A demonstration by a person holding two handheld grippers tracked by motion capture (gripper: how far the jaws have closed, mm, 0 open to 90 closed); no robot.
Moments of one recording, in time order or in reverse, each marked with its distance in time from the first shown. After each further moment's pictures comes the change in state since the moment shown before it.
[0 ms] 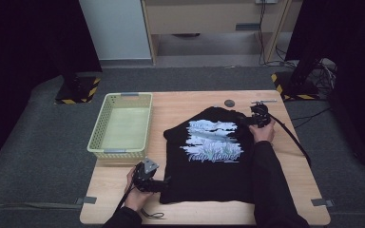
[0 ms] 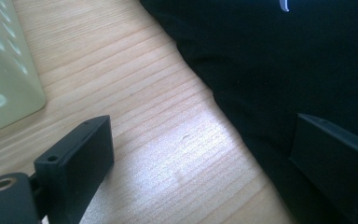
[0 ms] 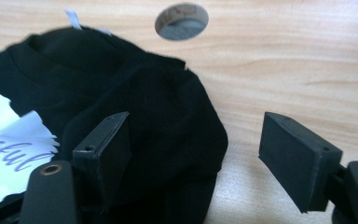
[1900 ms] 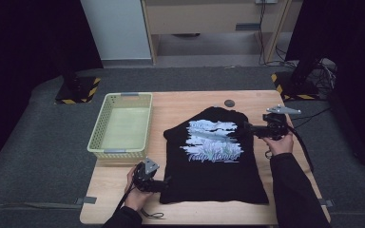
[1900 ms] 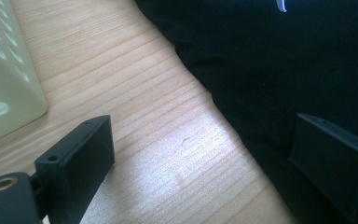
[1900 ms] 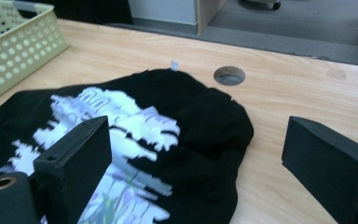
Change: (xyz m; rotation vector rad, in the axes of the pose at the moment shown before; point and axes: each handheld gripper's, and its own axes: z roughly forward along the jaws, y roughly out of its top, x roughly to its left) left arm -0.001 0.000 0.000 -0.008 0.004 0.026; right arm 0.028 -0.023 -0.120 -0.240 0.121 -0.141
